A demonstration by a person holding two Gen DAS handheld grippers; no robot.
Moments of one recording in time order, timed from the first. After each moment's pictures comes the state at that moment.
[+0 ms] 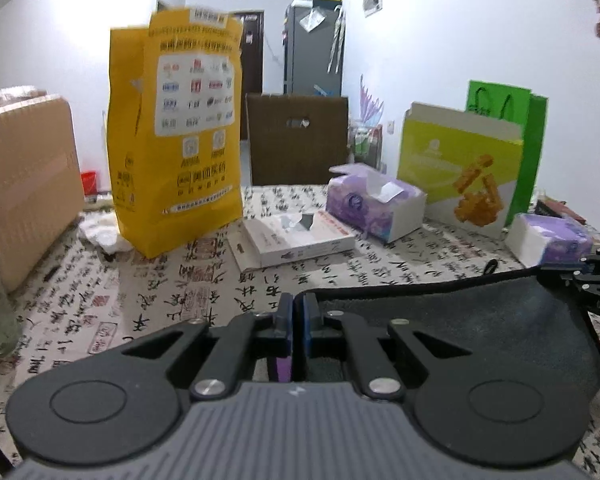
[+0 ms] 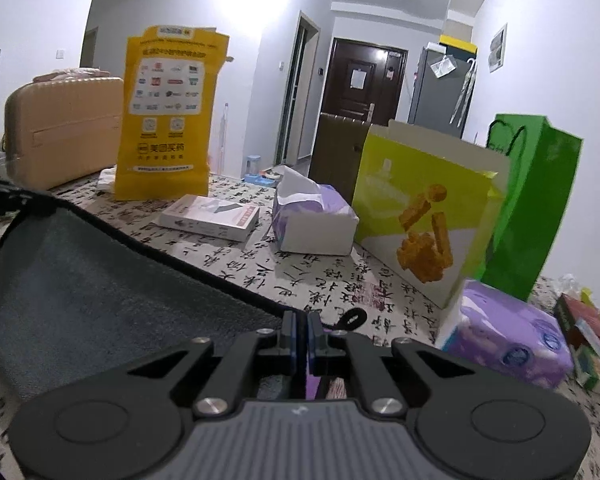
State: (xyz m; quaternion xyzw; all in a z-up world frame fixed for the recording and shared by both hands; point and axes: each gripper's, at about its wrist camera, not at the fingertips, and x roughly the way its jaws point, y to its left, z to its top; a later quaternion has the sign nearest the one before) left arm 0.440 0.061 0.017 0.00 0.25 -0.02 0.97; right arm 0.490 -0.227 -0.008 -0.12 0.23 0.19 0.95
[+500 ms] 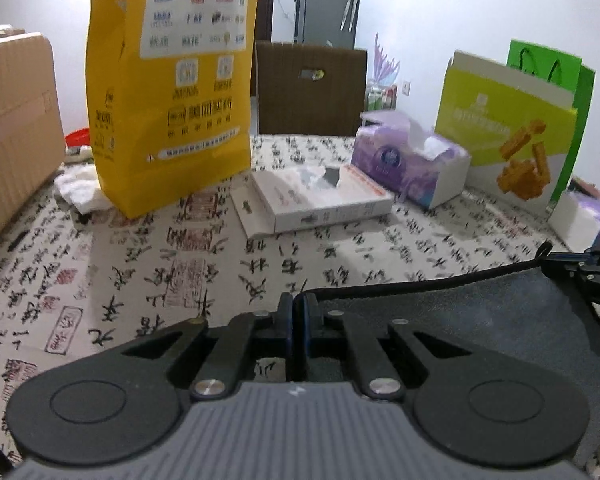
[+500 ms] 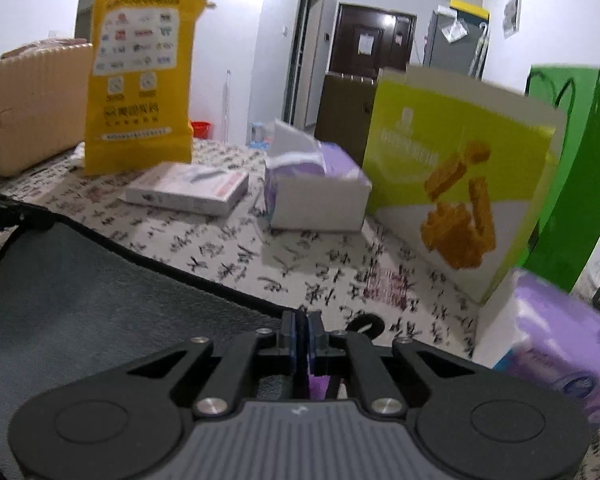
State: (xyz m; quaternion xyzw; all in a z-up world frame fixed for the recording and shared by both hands) left arm 0.508 0.079 -0.030 -0.02 0.32 -0.01 0.95; right arm 0.569 -0.210 -0.045 -0.11 0.29 0.20 0.93
